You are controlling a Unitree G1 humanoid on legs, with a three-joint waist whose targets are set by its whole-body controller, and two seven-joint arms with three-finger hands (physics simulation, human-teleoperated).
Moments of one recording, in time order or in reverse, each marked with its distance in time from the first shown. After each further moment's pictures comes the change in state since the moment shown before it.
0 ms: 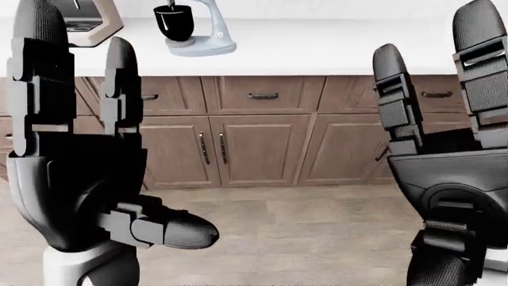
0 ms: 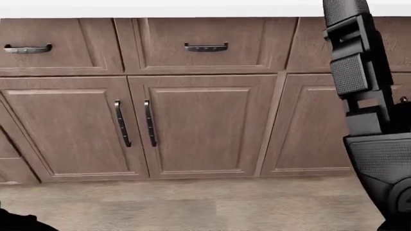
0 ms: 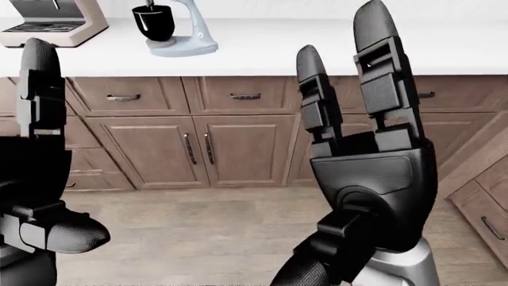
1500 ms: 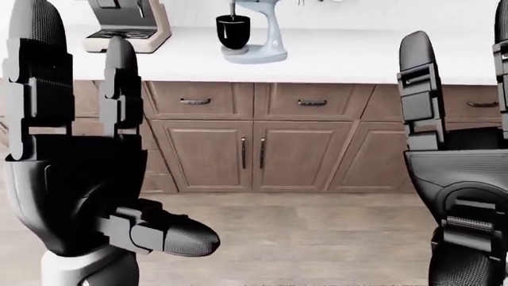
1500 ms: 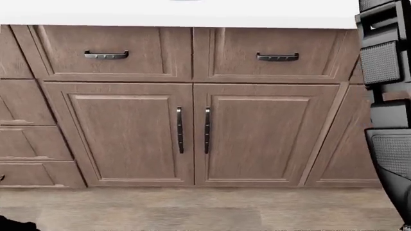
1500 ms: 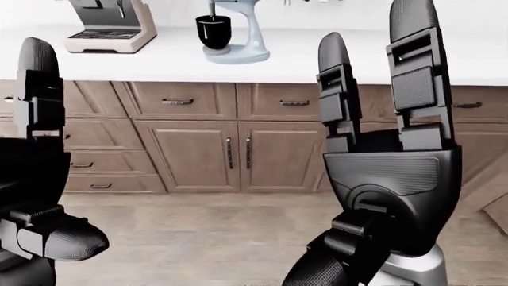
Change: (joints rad) left arm 0.010 -0.002 -0.004 -0.010 0.001 -0.012 -0.014; right arm 0.000 -0.003 0.007 -0.006 -0.016 -0.080 -0.058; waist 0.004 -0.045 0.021
